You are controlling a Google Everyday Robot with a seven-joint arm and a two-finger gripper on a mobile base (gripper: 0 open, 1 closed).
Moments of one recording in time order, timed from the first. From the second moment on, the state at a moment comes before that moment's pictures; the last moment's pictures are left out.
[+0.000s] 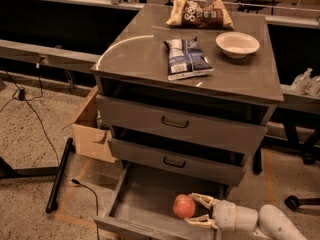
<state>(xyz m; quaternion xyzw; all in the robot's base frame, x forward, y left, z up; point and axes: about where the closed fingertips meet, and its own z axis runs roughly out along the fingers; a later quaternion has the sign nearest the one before) 0.440 -0.126 0.433 -0.49 0.59 0.34 0.54</state>
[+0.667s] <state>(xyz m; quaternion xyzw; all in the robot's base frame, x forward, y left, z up) 0.420 -0.128 0.528 -0.45 0.54 0.35 0.62</state>
